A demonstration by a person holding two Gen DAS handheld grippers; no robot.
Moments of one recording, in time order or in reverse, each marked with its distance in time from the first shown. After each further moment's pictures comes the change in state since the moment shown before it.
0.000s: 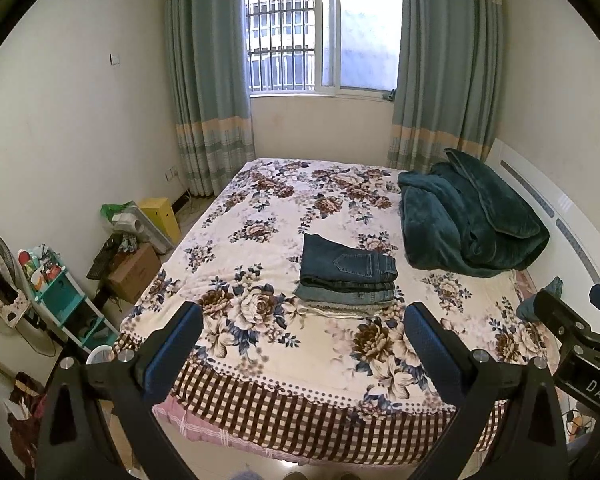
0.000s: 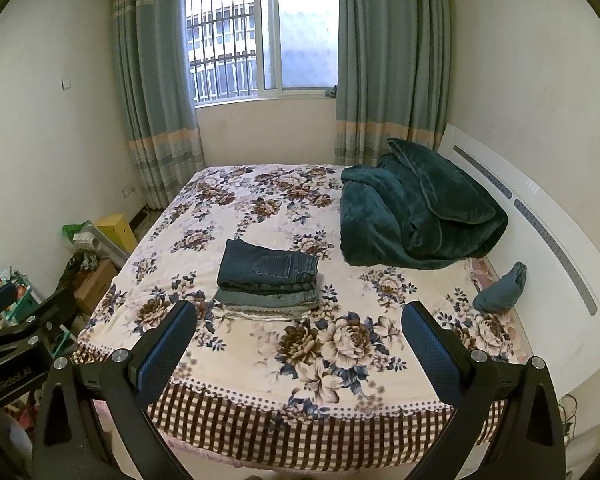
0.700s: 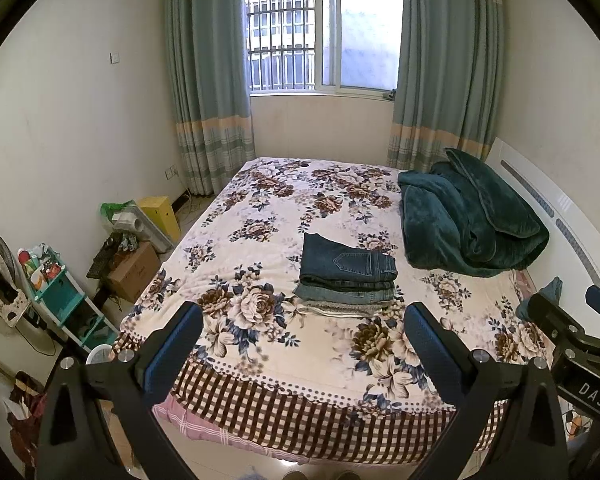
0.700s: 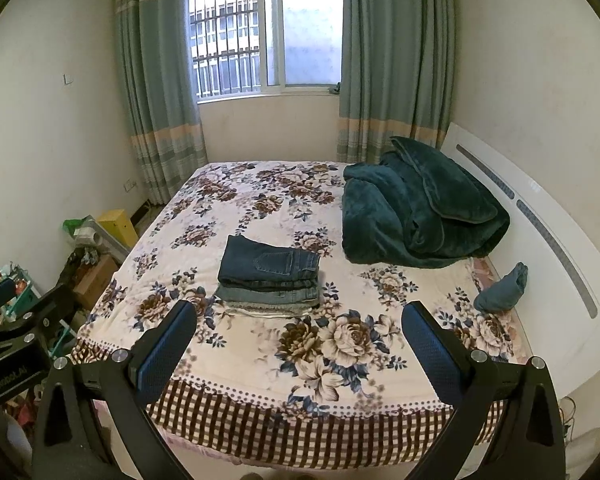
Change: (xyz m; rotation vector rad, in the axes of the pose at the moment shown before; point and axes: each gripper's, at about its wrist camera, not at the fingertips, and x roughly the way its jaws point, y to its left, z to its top) left arm 0.000 0.000 0.000 -0.003 -0.001 0.001; right arm 0.003 -0.001 -0.009 -0.010 0.008 0.004
